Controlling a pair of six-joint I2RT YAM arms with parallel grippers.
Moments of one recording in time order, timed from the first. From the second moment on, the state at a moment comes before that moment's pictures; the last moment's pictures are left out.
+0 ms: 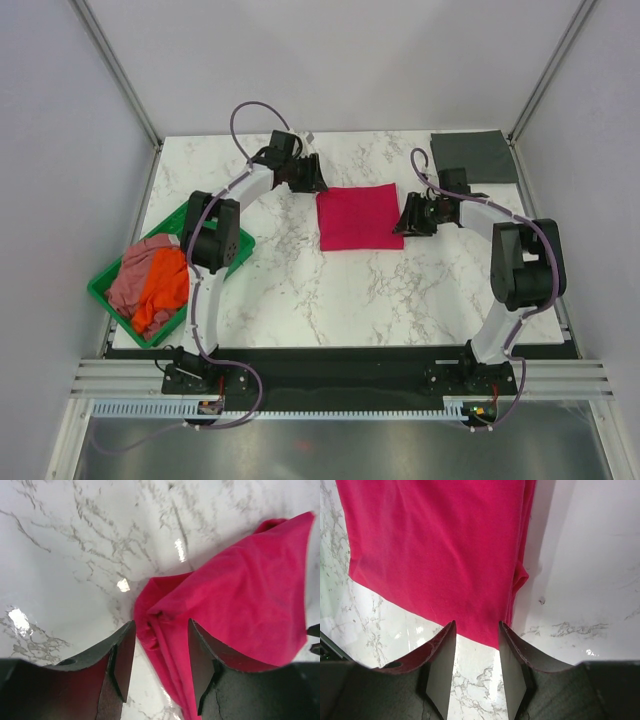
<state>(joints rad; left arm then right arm) -0.34 2.29 1.84 -0.33 0.39 -0.32 0.07 1.81 1.11 -0.33 -0.53 0.24</state>
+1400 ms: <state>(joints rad) -0.28 2.47 2.06 -0.36 0.65 -0.26 0.07 1.82 1.05 -0.28 -0.52 0.26</state>
